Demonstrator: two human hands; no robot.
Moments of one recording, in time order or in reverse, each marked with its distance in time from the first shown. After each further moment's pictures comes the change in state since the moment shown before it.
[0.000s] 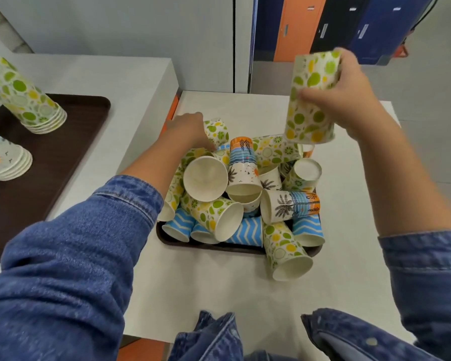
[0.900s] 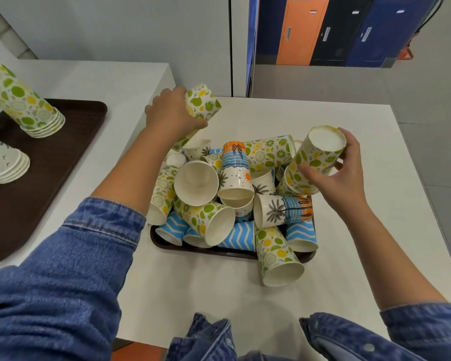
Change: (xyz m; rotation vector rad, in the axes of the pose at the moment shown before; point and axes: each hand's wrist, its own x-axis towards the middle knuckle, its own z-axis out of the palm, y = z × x) left_hand -0.026 0.005 -0.038 -0.261 0.319 -0.037; right_hand -0.059 0.132 0.012 0.109 0.162 -0.150
